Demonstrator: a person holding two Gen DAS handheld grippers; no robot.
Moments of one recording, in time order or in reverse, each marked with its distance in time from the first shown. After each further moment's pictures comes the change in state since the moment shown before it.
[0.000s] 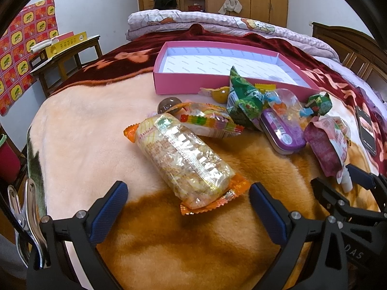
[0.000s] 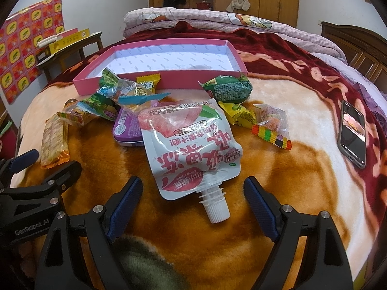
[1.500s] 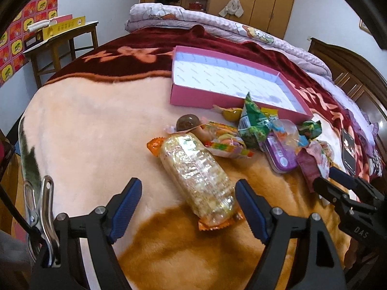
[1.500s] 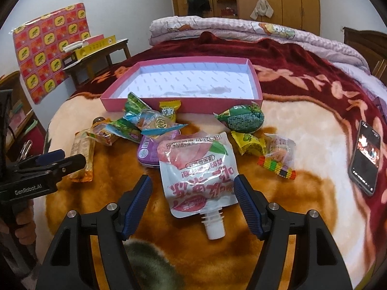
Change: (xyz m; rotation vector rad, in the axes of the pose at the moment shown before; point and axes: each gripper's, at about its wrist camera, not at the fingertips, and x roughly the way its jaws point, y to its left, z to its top) left arm -0.009 0.039 0.020 -0.098 0.032 -0.126; right arm -0.015 -0.016 0.022 -0.033 -0.031 0.189
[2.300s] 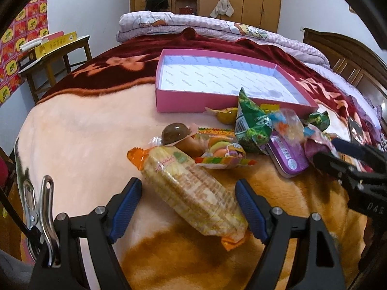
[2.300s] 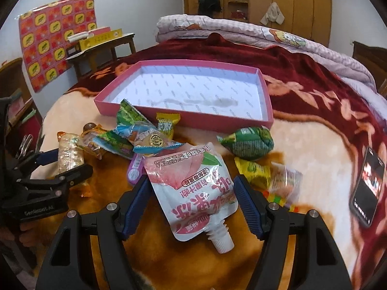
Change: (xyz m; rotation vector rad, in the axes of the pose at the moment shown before) left arm 0.024 -0.016 0.005 0.101 -0.042 0.038; right arm 0.022 0.005 0.028 -0.118 -0.014 -0.019
